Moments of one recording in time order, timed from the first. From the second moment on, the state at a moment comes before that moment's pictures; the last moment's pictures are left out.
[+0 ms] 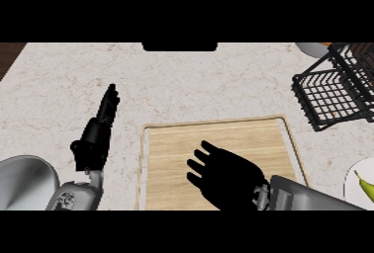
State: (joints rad) left arm -0.15 0.11 -0.16 -1.54 -0.09 0.26 0.03; right arm -0.69 -0.46 0.89 -1.85 0.96 0.98 0.02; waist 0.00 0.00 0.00
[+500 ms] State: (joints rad) left arm -0.16 0.08 -0.15 -1.55 -0.11 0.25 0.05; right arm -0.63 -0.43 0.88 -1.78 1.10 0.93 -0.07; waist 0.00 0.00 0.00
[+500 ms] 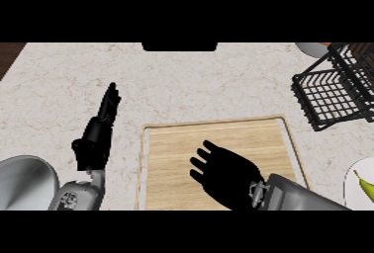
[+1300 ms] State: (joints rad) left arm -0.12 0.09 -0.10 -1.57 -0.11 0.20 0.04; right arm -0.50 -0.38 0.85 -1.71 1.26 0.85 -0.17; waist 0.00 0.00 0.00
